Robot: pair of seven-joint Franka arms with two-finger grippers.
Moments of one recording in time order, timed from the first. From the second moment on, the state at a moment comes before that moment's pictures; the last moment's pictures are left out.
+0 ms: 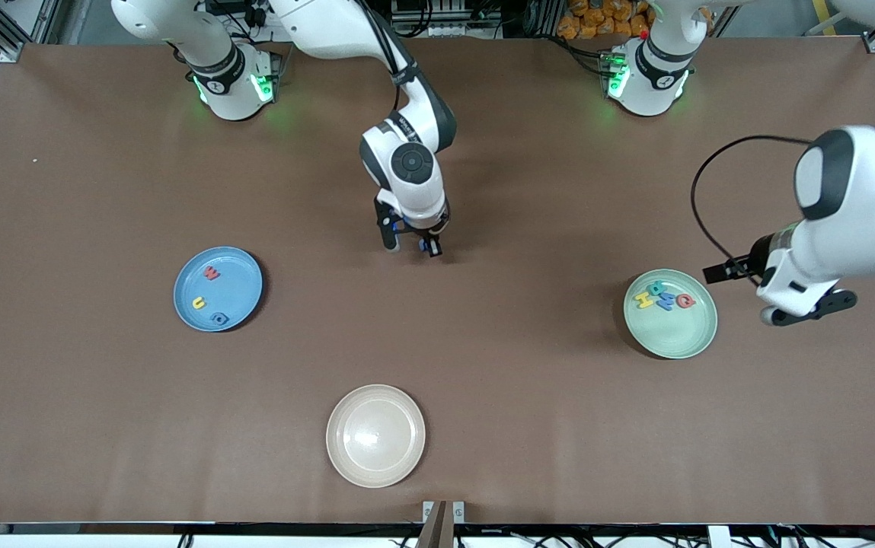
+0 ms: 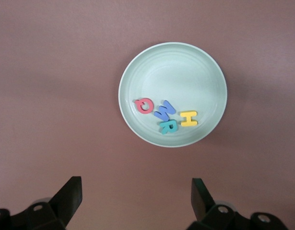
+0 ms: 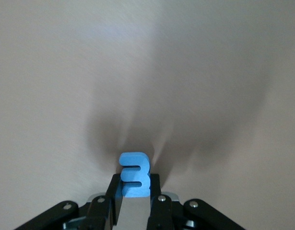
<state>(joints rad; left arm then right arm) 0.00 0.22 -0.05 -1.77 0.04 1.80 -0.30 1.14 0.68 -0.34 -1.79 0.39 2.44 1.85</state>
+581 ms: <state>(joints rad) -0.01 0.11 -0.03 -1.69 0.04 1.64 -0.22 0.87 0.61 -0.34 -1.72 0.15 2.21 1.52</state>
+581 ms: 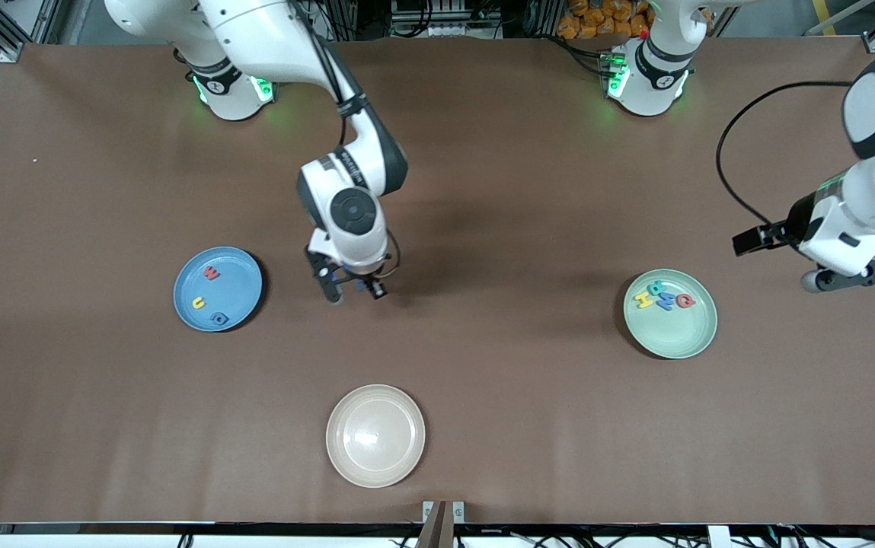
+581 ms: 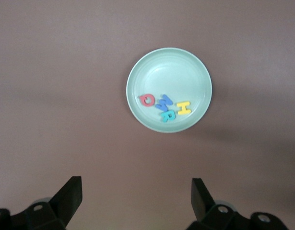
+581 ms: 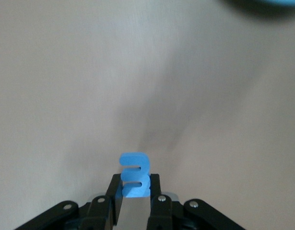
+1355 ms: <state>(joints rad) -0.02 0.03 -0.01 -1.61 0.00 1.53 -0.08 0.49 0.47 -0.29 -1.88 0.03 2.19 0.87</state>
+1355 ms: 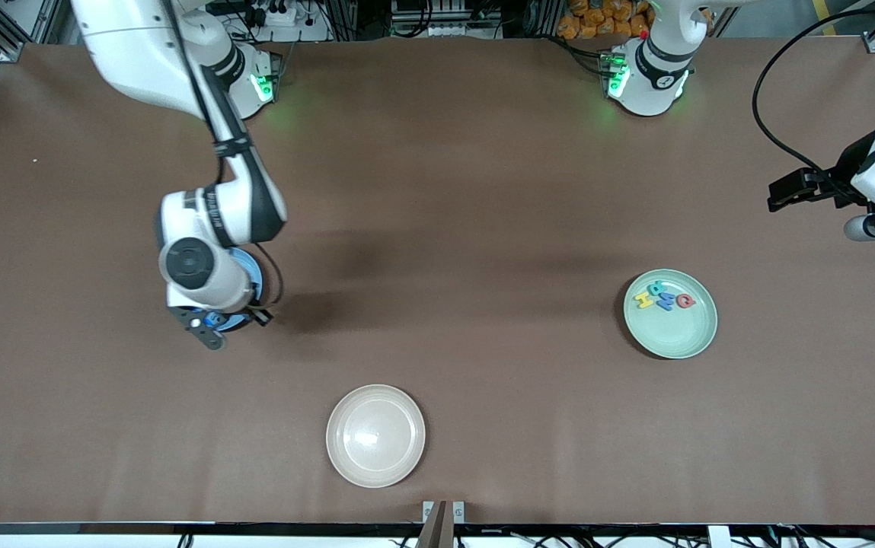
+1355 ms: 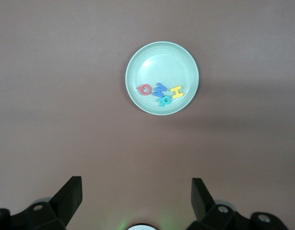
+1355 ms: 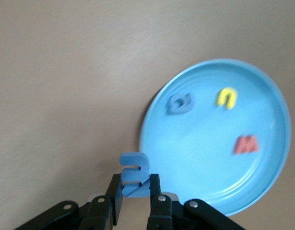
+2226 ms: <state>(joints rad) -0.02 0.03 0.00 -1.59 -0.03 1.56 -0.08 0.27 0.27 -0.17 -1.98 0.03 2.16 0.46</state>
